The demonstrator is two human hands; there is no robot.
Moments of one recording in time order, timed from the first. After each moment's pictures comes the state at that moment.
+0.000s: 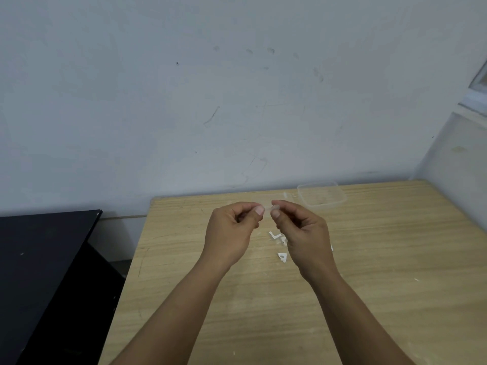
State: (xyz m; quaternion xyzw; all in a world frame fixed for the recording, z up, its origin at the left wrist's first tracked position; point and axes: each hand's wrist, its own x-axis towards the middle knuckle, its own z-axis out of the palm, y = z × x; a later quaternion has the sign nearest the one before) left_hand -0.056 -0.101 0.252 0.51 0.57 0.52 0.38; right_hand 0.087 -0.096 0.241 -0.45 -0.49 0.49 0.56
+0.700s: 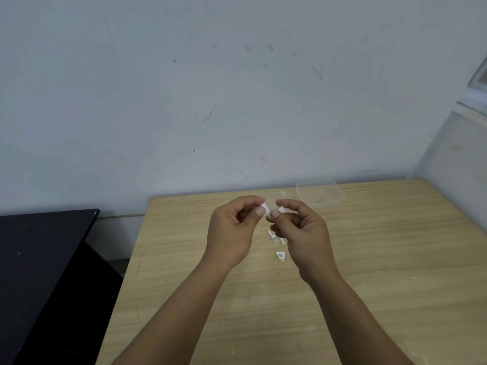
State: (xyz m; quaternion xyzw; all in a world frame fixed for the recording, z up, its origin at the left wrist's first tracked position) left_hand -0.048 -0.101 0.252 0.52 0.53 0.56 0.36; right_hand 0.090 -0.096 0.239 -0.47 -0.46 0.51 0.55
